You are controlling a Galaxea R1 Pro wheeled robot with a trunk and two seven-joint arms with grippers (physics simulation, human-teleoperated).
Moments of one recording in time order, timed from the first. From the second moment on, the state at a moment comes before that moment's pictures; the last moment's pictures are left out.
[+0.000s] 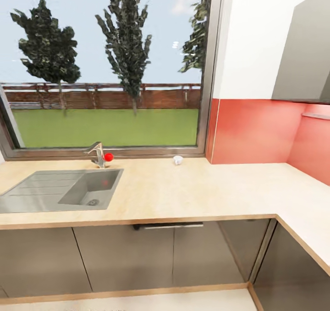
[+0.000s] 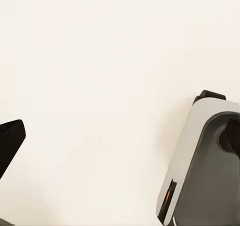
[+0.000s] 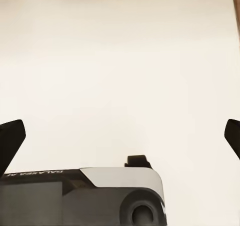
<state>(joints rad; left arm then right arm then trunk) 0.01 0.14 0.04 -0.07 0.21 -0.24 0.15 -0.21 0.07 0.49 -0.03 -0.51 -0.28 -0.12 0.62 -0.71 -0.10</state>
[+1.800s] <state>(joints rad) 0.01 0.14 0.02 -0.07 0.19 -0.23 0.14 -0.48 0.16 0.49 -1.18 -0.17 -0.01 -0.49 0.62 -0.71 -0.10</state>
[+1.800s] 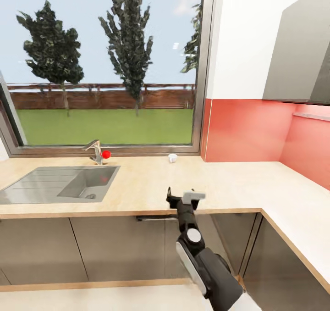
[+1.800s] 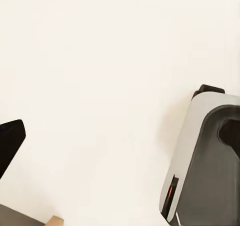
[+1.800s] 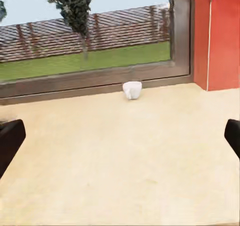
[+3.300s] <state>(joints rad) 0.01 0.13 0.03 0.01 0.20 -0.22 0.15 -1.29 0.17 0.32 -0.60 -0.29 0.55 -0.48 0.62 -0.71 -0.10</state>
